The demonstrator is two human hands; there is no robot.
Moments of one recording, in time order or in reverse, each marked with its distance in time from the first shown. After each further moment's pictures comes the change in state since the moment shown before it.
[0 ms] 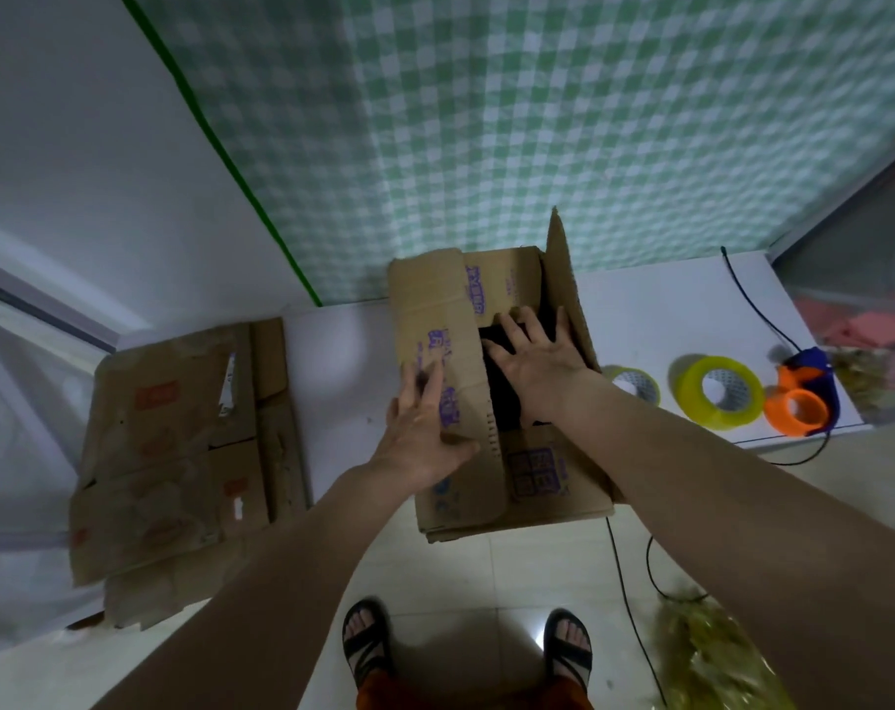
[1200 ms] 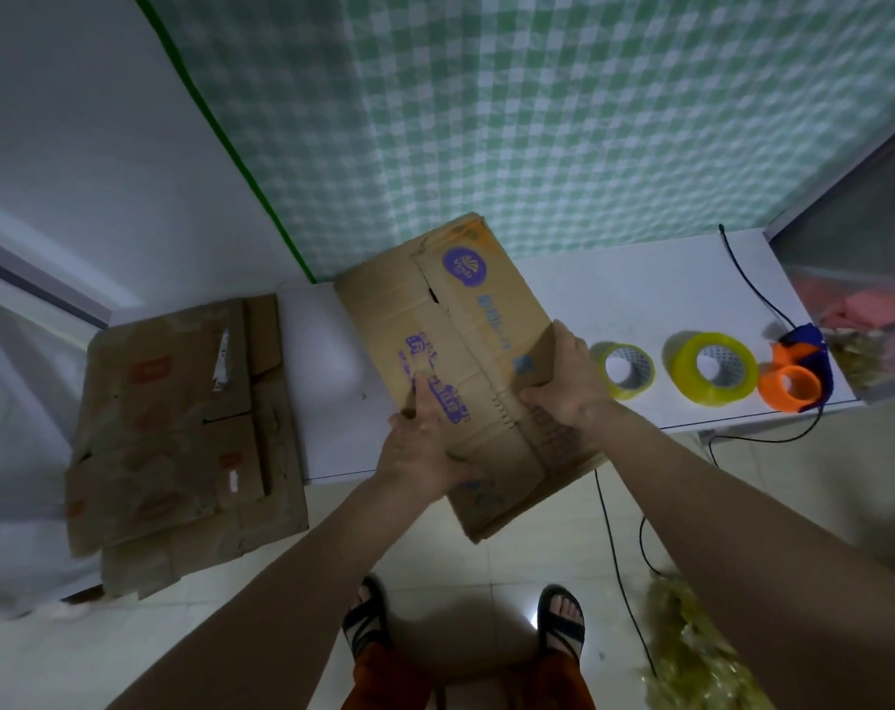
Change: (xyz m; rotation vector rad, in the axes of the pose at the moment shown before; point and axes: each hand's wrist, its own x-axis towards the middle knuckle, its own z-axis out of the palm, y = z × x) left_hand -0.038 0.011 0.027 -0.011 -0.062 -0.205; right_hand -0.020 0.004 0.074 1.114 0.221 0.274
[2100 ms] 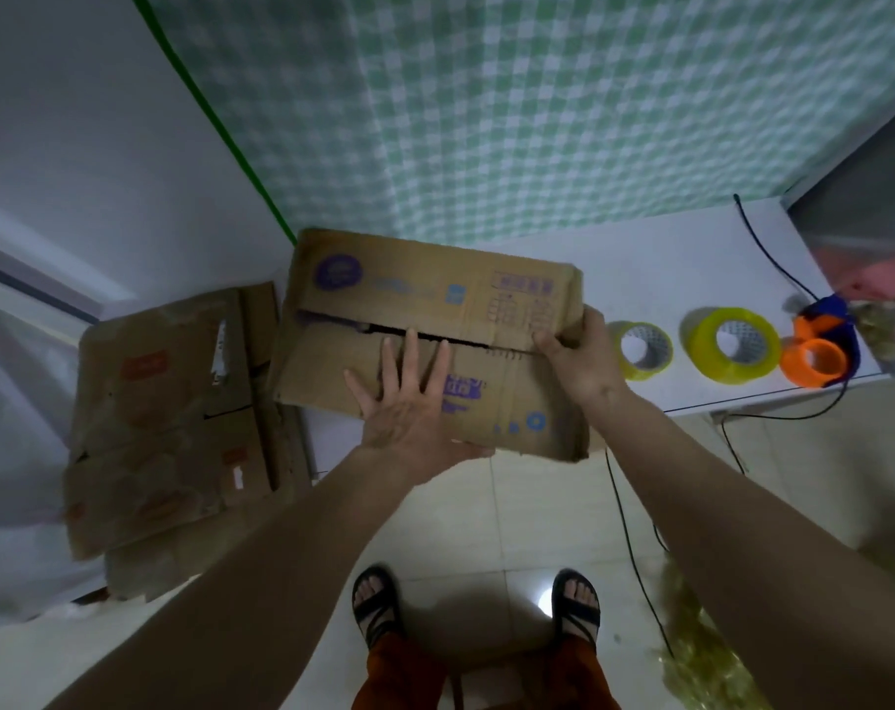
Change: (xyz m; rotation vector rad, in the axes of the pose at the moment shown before) left_hand 0.045 -0.036 -0.001 0.620 0.173 0.210; right_hand 0.002 -0.005 0.020 0.477 0.204 0.135
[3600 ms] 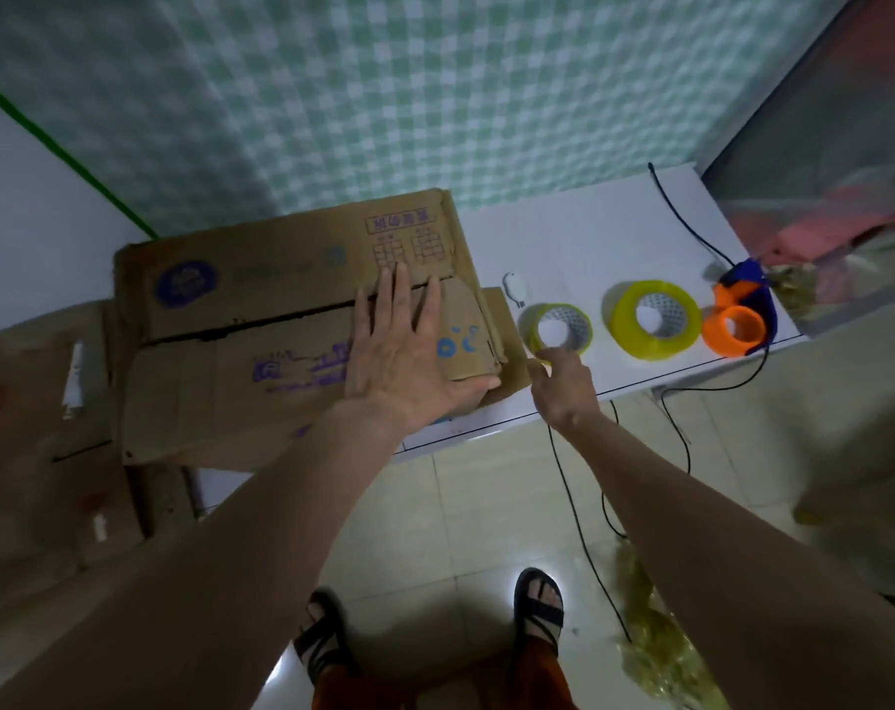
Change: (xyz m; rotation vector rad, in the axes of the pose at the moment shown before) left_hand 0.071 0.113 -0.006 0.093 0.232 0.161; right_hand 0.059 0.127 -0.042 -0.315 0.043 -0.008
